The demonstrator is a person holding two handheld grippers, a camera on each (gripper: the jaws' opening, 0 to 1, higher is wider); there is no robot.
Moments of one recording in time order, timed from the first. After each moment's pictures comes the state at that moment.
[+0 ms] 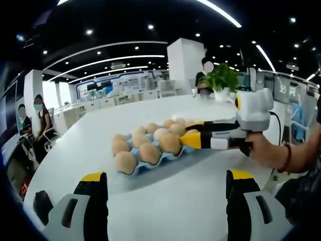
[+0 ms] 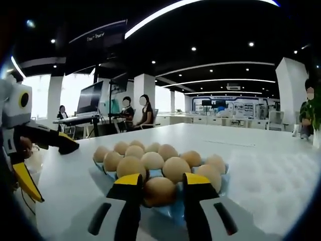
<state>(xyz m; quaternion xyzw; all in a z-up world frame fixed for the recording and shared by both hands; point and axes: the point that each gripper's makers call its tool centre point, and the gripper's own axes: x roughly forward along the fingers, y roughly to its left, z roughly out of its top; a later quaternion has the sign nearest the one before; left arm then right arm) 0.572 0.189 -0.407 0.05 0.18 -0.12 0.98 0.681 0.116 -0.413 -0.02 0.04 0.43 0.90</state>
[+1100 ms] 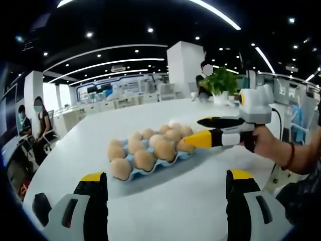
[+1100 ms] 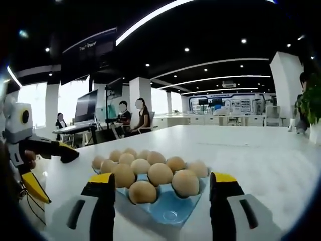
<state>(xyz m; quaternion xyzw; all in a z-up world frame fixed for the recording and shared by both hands) 0.576 0.183 -0.398 0.05 0.16 -0.12 0.98 0.689 0.079 -0.395 0.00 0.05 0.42 0.91</state>
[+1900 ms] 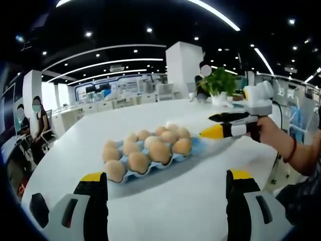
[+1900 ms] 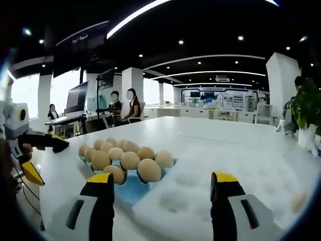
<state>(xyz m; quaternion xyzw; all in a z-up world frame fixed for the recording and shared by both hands) 0.572 0.164 -0.399 0.04 0.16 -0.12 0.98 0.705 0.015 -0.397 -0.04 0.09 0.38 0.92</state>
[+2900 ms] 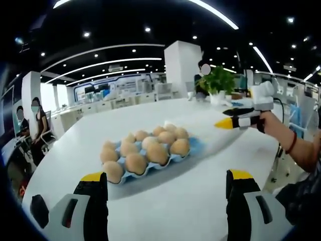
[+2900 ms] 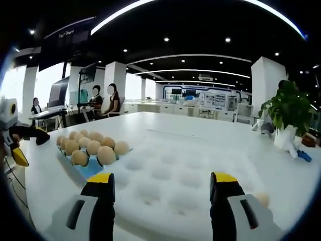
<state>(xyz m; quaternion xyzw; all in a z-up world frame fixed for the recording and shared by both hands) 0.573 0.157 -0.399 0.05 0.16 -0.13 0.98 0.731 -0.075 -0.401 -0.06 0.10 0.30 0.95</state>
